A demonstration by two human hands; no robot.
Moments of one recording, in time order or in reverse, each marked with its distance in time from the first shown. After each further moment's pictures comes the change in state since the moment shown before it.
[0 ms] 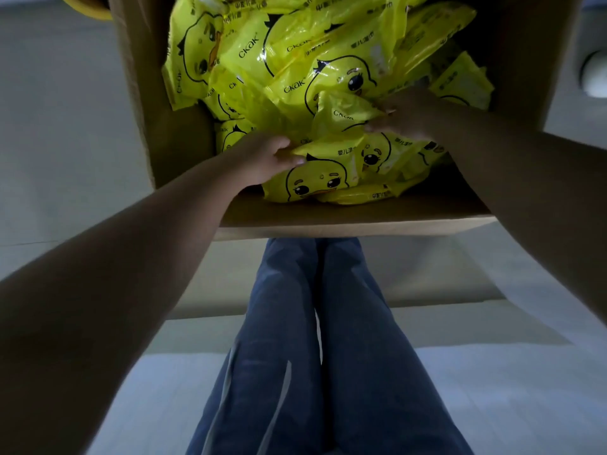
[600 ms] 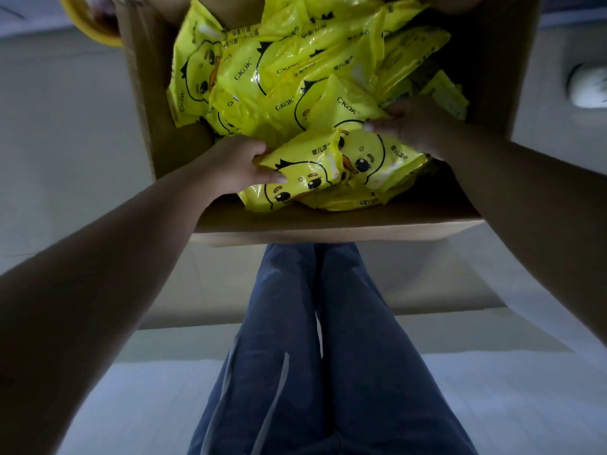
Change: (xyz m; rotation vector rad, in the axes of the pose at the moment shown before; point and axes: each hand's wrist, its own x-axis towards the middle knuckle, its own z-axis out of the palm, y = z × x) left_hand -0.036 0.009 -0.027 0.000 0.042 0.000; right_hand 0.006 0.039 -0.018 0.257 0.155 0.090
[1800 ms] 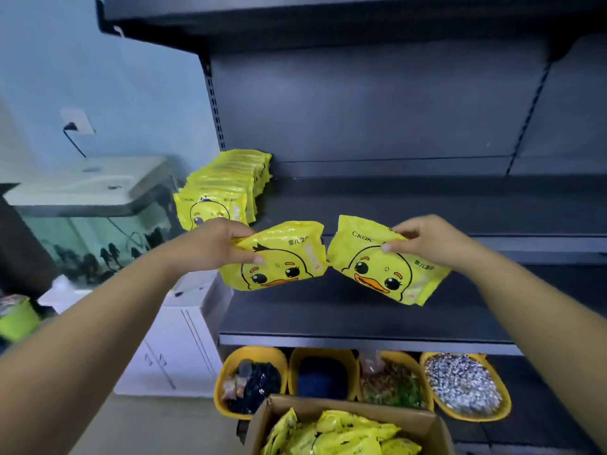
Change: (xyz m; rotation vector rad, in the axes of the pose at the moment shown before) left_hand -0.397 0.166 -0.320 0.213 0.918 0.447; right_hand -0.360 -0.316 -0.236 -0.179 0.537 -0.781
